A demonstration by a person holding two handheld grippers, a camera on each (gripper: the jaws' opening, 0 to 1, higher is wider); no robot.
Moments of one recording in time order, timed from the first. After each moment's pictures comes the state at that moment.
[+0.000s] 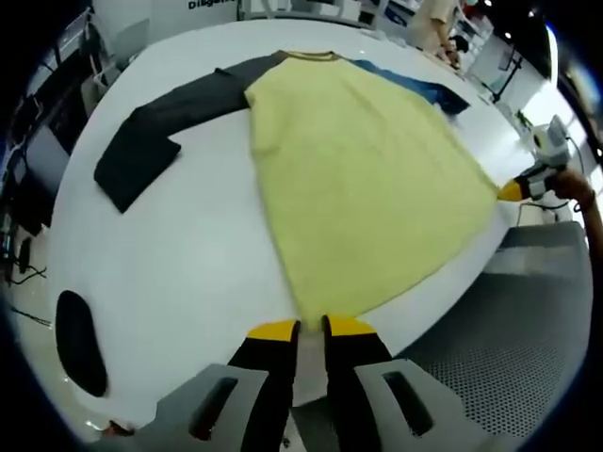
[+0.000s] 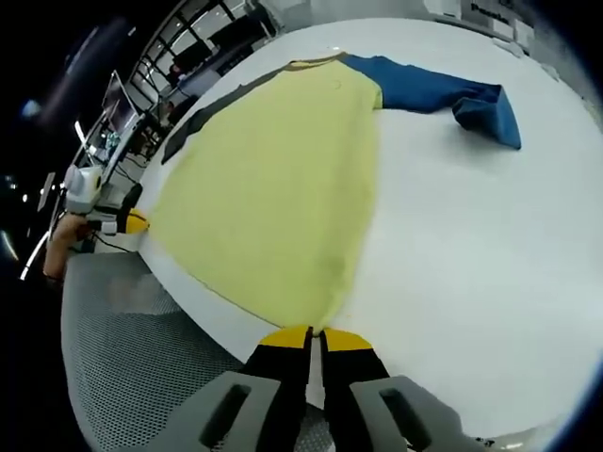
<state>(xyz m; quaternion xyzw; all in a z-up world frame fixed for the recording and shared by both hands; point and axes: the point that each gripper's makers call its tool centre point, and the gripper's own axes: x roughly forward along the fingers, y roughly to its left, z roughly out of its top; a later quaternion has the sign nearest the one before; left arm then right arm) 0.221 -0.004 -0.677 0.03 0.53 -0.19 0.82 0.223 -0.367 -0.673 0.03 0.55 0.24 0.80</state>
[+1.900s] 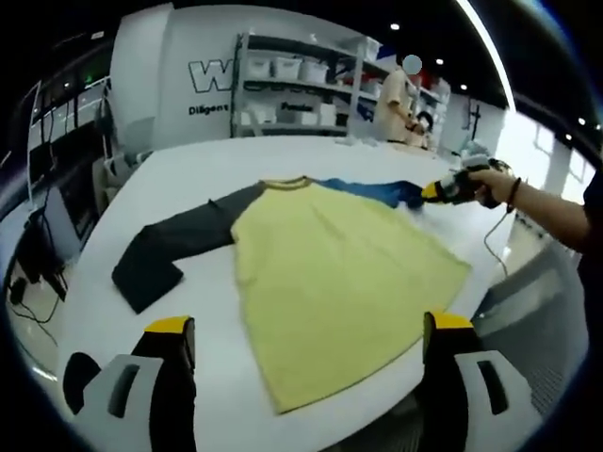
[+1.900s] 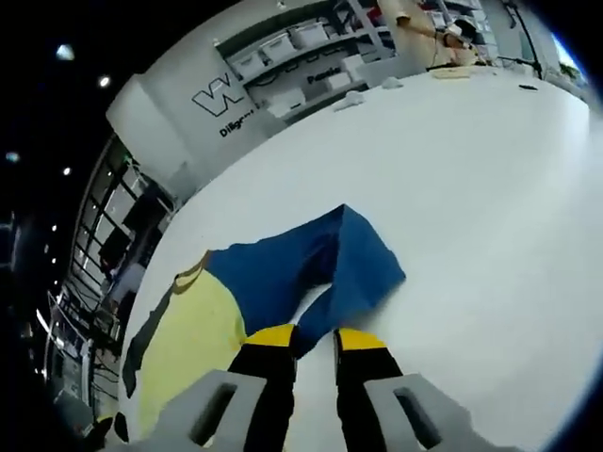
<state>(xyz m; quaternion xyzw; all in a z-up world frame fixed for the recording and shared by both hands) 0.259 -0.039 -0.601 0.01 0.29 -0.23 0.93 0.408 -0.465 -0.644 0.26 0.35 -0.03 0.90</state>
